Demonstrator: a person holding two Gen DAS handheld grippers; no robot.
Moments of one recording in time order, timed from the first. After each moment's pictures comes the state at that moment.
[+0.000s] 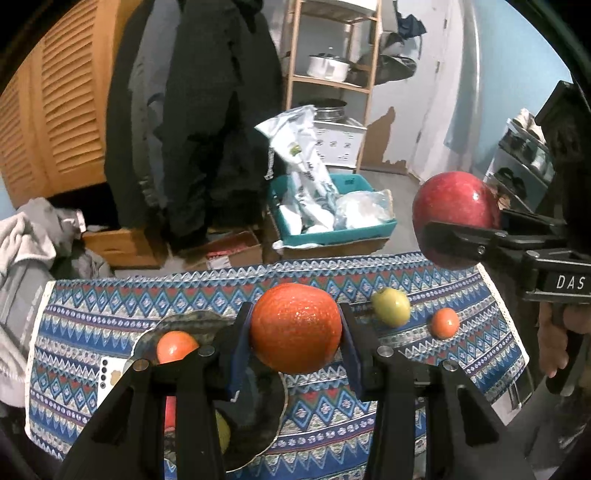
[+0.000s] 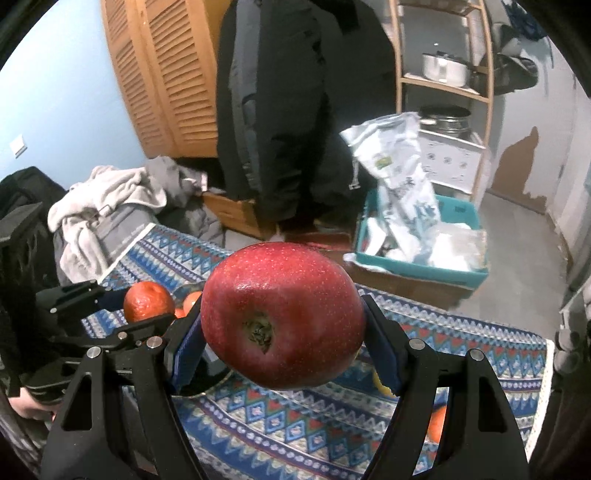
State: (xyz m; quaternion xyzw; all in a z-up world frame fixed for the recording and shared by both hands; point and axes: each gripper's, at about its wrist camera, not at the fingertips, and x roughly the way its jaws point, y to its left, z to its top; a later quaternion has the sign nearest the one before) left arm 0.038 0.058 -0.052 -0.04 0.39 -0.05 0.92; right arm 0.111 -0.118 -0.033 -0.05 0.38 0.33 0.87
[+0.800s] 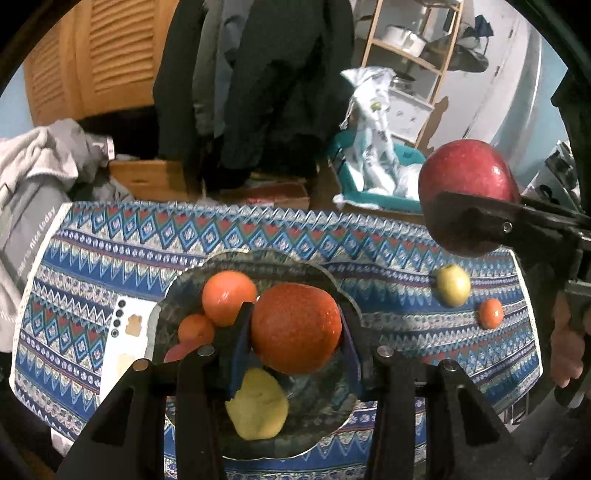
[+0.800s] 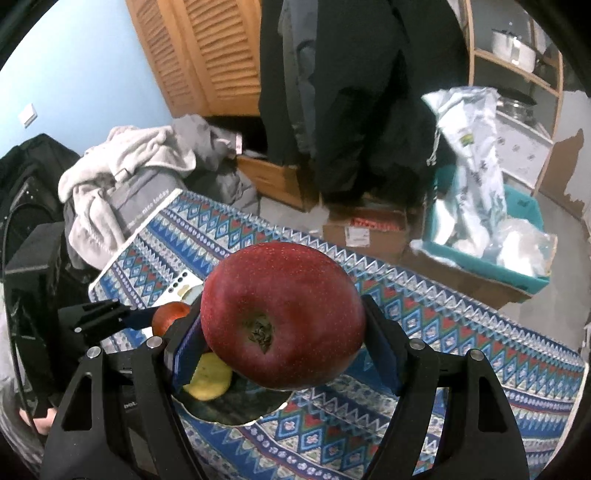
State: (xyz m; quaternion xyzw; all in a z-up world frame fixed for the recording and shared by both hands) left arm 0.042 0.144 -0.129 -0.10 0.46 0.01 0.88; right arm 0.130 -0.007 -0.085 -0.07 0.43 0.38 0.82
